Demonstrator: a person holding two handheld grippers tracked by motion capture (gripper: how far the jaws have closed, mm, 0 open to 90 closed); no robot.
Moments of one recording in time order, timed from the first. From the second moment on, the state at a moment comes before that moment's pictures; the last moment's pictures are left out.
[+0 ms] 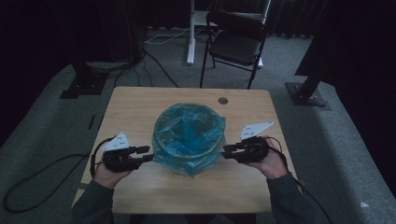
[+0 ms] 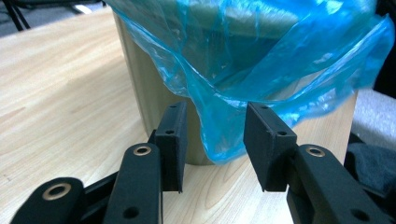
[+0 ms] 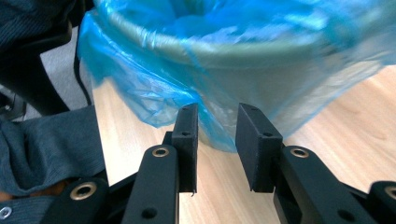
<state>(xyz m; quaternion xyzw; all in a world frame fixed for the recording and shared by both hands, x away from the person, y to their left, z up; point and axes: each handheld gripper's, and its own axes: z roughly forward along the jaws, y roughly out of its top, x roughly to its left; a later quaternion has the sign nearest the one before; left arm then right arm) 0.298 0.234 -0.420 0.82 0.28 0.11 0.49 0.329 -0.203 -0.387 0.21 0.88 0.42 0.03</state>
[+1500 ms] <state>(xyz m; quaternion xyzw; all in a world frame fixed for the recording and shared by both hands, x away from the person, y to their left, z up) 0.395 0.193 -0.381 0.80 0.34 0.14 0.47 0.428 -0.184 -0.368 0.31 0.82 0.47 0.09</state>
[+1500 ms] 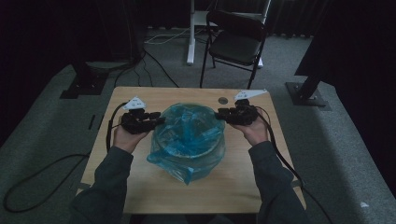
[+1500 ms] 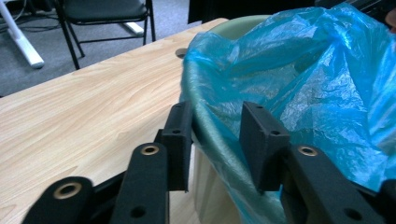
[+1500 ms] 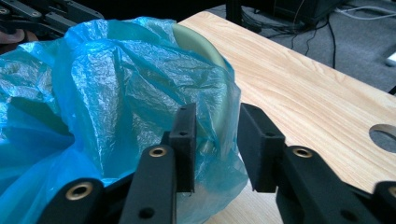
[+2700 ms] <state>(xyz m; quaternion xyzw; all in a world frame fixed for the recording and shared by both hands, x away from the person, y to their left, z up) 0.429 0.200 -0.405 0.77 0.41 0.14 0.48 0.448 -0.186 -0.378 0.36 0.82 0.43 0.12</state>
